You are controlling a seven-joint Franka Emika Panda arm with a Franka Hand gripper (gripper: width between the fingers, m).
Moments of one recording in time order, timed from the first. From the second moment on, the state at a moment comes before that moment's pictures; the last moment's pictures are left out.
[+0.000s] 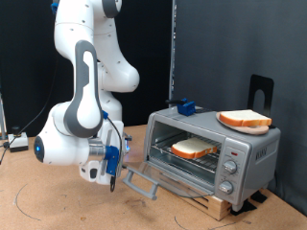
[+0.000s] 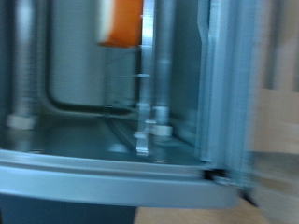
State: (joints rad) arm -0.76 0.28 0.20 -2.44 0.70 1.54 -0.62
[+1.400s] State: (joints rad) arm -0.71 -0.13 0.34 -2.71 0.89 1.42 -0.54
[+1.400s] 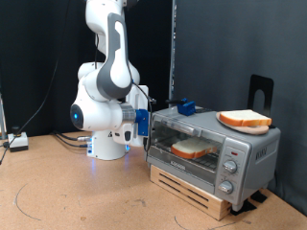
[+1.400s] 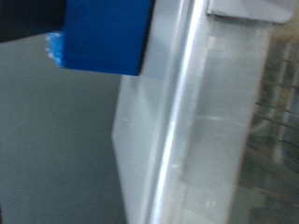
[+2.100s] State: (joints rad) arm -0.78 -0.05 0.29 -2.63 0.82 1.66 -0.48
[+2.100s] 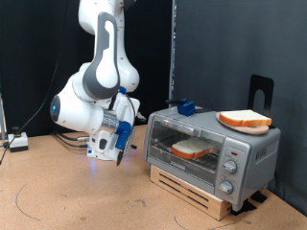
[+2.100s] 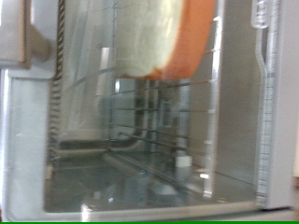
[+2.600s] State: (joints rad) arm -0.78 -0.02 0.30 -2.61 1.02 1.64 -0.52
